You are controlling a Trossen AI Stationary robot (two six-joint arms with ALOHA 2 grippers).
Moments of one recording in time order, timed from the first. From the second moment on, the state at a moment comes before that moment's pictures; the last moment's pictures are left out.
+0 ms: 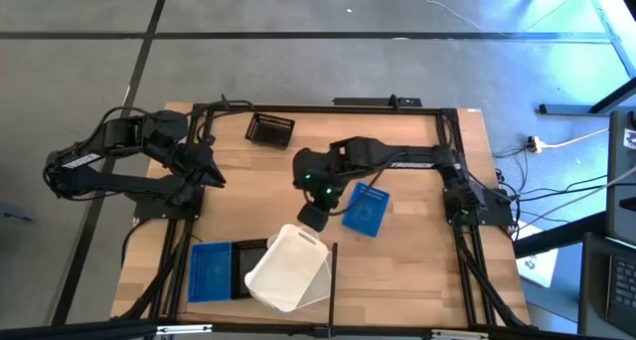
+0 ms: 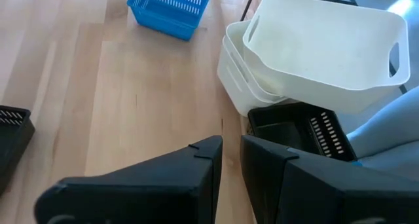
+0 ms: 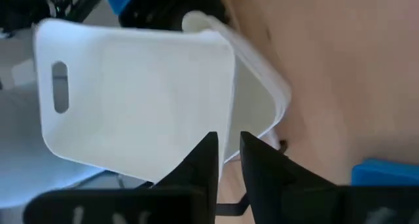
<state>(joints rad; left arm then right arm) 0.21 0.70 1.12 -1.08 0.36 0.03 0.09 2.13 2.32 -1.26 -0.41 0.65</state>
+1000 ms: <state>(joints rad) 0.21 0.70 1.12 -1.09 0.41 0.03 0.08 2.19 2.19 -1.13 -0.54 0.65</state>
